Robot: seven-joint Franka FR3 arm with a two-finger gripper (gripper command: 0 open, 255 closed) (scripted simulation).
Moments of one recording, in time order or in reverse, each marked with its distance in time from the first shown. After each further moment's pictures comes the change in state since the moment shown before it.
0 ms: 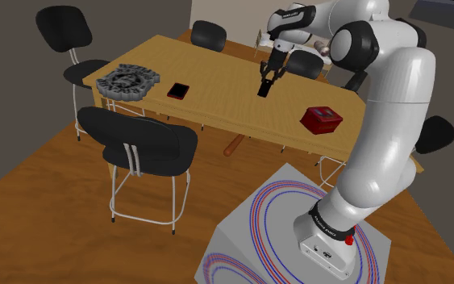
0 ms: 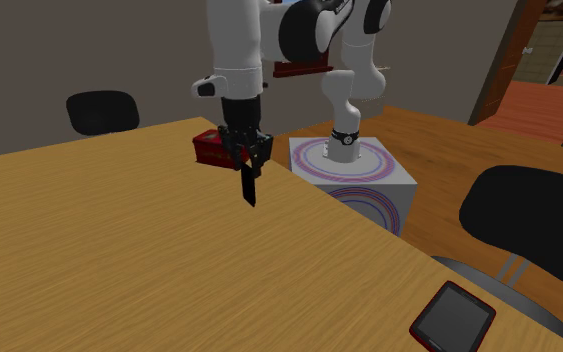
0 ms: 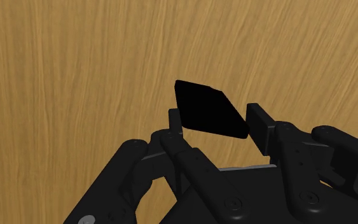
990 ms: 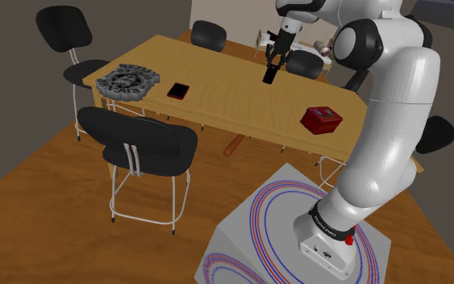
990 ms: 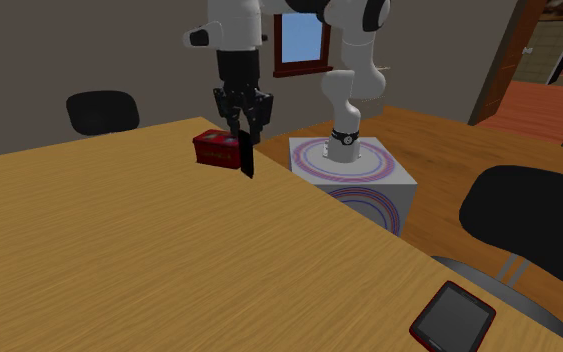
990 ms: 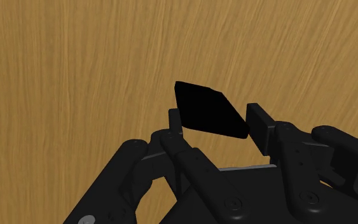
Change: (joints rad) arm -0.010 -0.025 -0.008 0.167 -0.014 -0.189 0.017
